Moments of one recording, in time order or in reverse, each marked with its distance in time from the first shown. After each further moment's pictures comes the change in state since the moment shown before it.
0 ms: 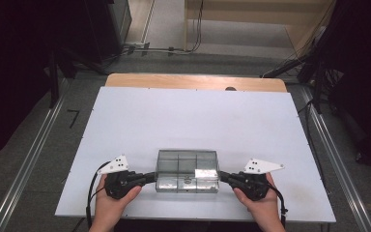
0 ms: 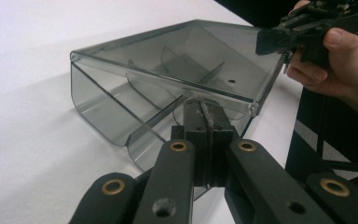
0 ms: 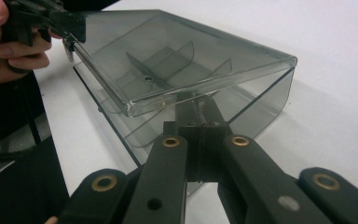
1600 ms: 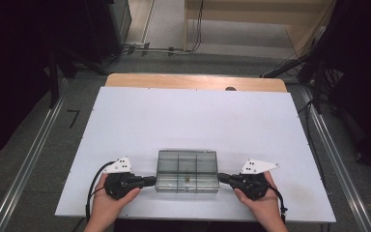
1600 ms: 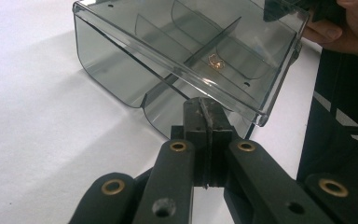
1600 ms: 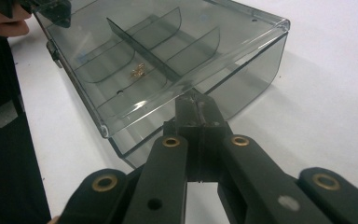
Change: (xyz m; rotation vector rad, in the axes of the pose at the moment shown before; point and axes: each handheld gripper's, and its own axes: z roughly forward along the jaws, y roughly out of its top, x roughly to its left) left arm 0.009 -0.006 0.003 0.132 0.019 0.037; right arm -0.010 -0.007 0.006 0.082 -0.031 -0.037
